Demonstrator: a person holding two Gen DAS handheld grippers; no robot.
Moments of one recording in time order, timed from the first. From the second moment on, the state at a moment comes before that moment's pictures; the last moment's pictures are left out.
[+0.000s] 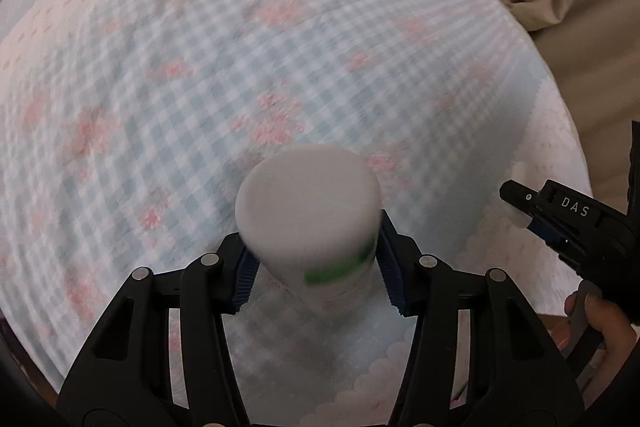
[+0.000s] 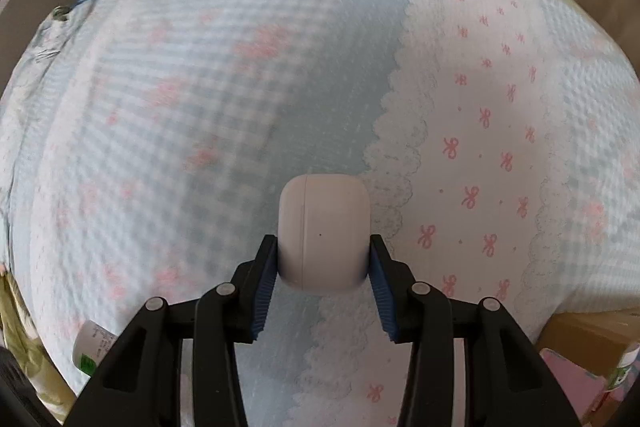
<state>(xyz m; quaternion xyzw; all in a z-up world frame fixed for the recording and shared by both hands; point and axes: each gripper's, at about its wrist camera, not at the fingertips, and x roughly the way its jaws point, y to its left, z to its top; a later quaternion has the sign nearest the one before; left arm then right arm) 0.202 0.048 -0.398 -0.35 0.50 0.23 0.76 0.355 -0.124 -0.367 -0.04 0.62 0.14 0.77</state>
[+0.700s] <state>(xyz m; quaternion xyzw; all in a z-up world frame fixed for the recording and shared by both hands) 0.199 -0.022 -0.253 -0.29 0.47 0.10 0.83 0.287 -0.199 -0.226 0.04 0.55 0.15 0.82</state>
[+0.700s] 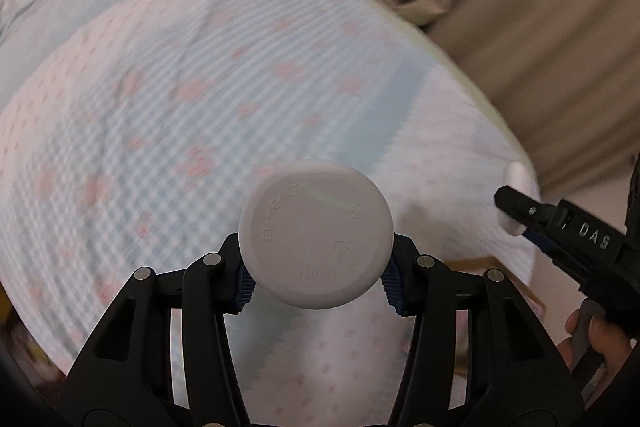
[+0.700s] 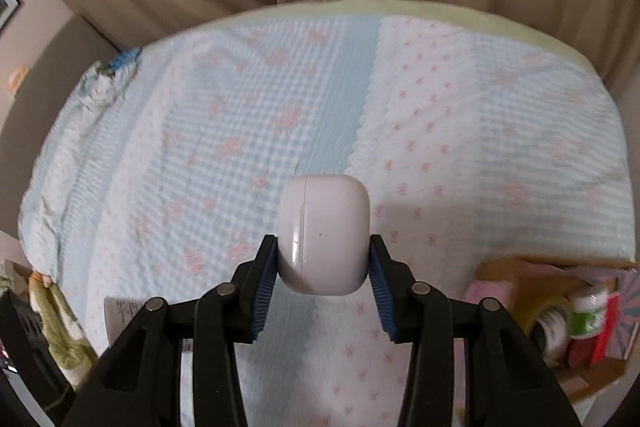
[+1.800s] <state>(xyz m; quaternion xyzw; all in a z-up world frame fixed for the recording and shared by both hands) 0.283 -0.330 -0.239 -0.14 0.57 -0.12 0.80 0.163 -0.533 -0.219 0.16 0.56 -0.06 0.81</state>
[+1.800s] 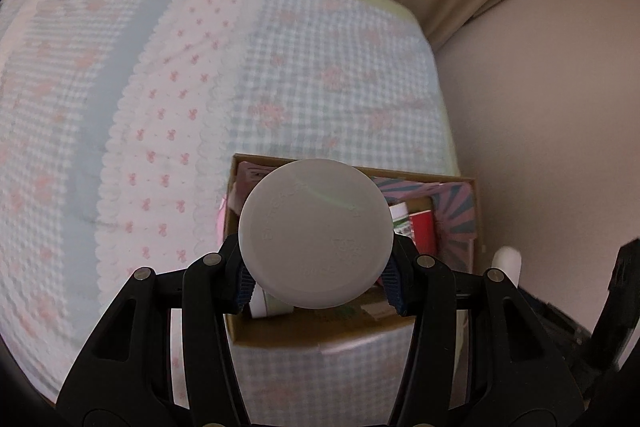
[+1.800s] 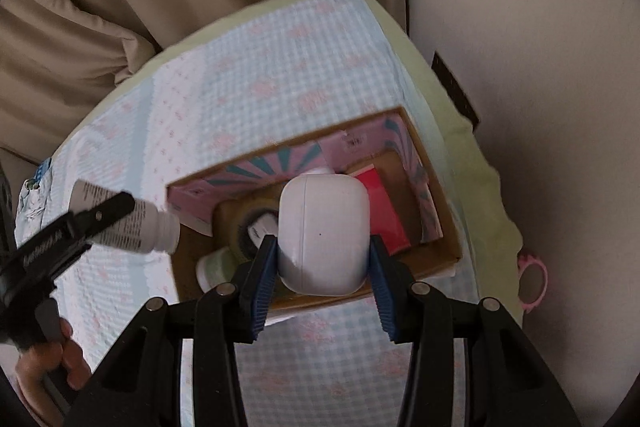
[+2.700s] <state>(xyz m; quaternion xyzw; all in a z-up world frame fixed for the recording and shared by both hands) 0.327 -0.369 -0.306 0.01 0.57 -0.12 0.81 0.190 -0.488 -0.329 0.16 0.63 0.03 0.76</state>
